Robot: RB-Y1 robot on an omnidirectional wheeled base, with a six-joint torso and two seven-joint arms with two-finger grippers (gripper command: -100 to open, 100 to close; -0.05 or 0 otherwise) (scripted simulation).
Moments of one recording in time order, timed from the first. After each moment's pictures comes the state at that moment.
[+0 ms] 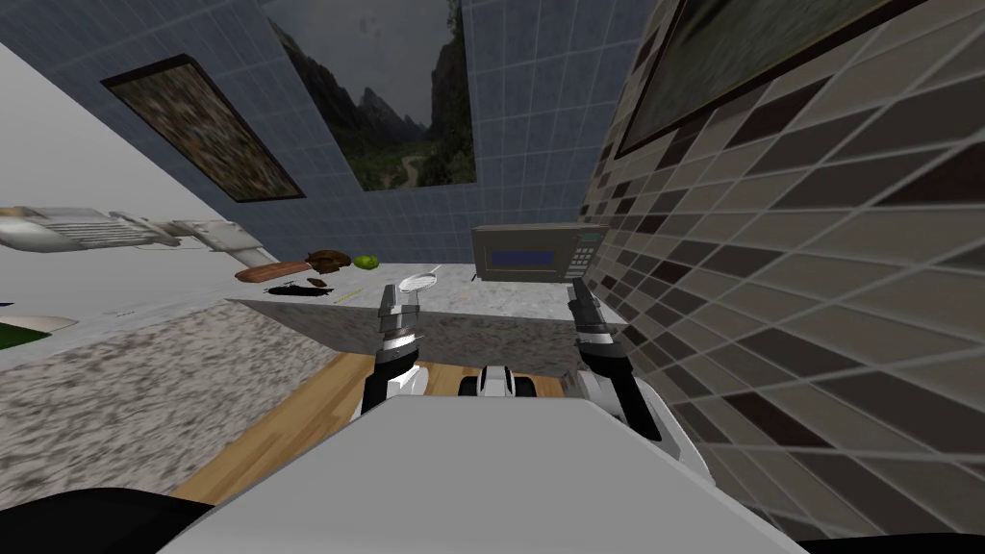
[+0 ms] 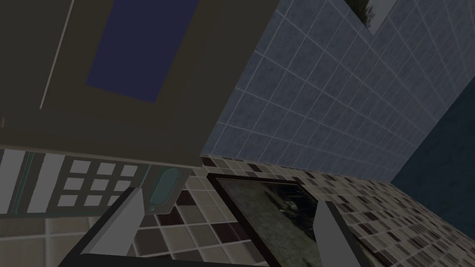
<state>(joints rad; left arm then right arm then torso) 0.53 -0.02 0.00 -2.24 0.09 -0.57 -0.13 0.53 -0.13 -0.05 -2.30 0.15 -0.41 0.10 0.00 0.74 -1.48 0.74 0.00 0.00</state>
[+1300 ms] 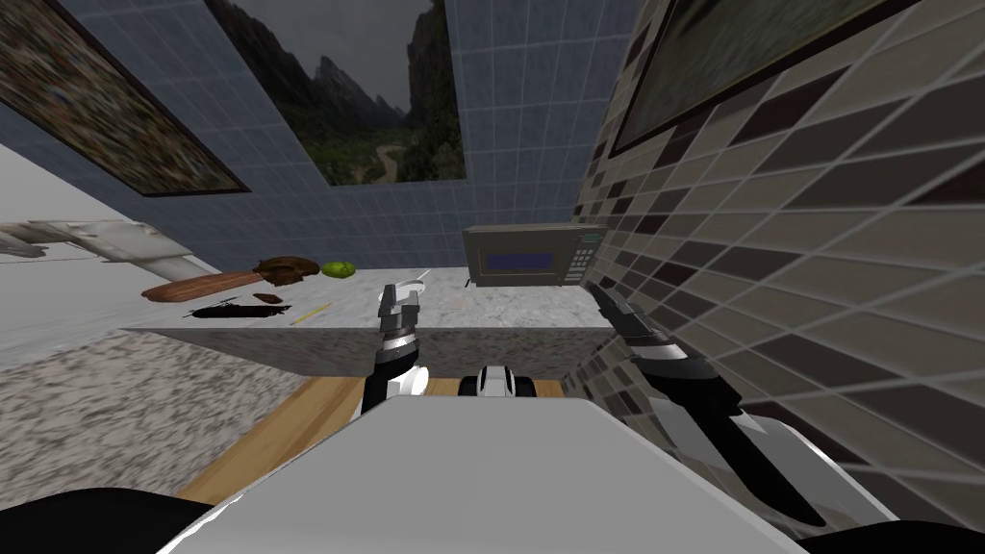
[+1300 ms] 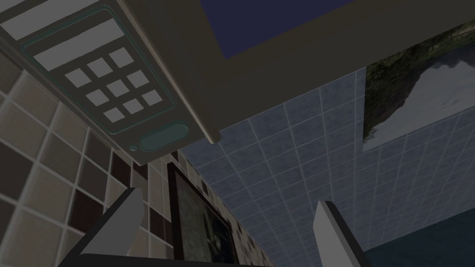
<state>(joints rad) 0.53 -0.02 0.00 -2.24 0.09 -0.57 -0.13 0.71 -0.37 -0.36 -2.39 0.30 -0.37 0.17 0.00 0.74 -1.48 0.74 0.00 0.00</state>
